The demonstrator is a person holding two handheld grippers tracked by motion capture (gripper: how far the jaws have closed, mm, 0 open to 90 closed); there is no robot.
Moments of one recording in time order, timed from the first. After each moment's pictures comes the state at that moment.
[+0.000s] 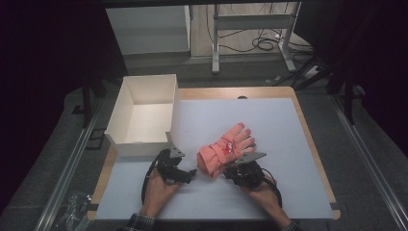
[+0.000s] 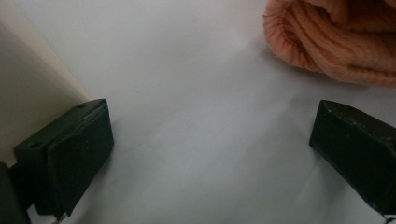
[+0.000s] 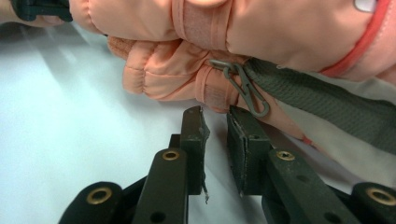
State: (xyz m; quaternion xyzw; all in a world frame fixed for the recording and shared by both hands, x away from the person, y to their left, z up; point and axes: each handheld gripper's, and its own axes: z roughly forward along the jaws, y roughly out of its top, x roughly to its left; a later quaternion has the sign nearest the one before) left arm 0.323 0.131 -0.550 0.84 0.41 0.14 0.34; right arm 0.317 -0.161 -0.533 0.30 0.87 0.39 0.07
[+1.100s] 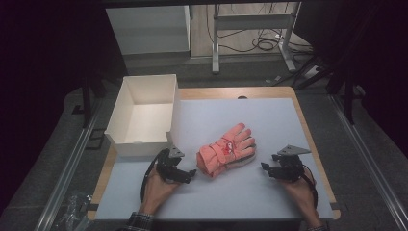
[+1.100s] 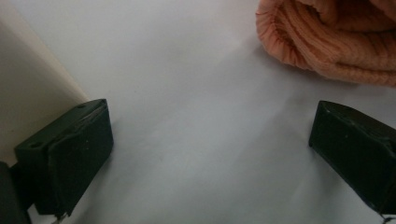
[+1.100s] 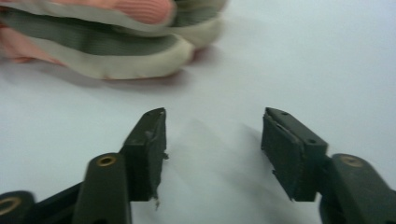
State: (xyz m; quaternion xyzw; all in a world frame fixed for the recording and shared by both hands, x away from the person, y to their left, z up) left arm 0.321 0.132 -0.548 0.84 0.40 0.13 0.35; right arm 0.338 -0.278 -0.526 0.41 0.82 0.36 0.18
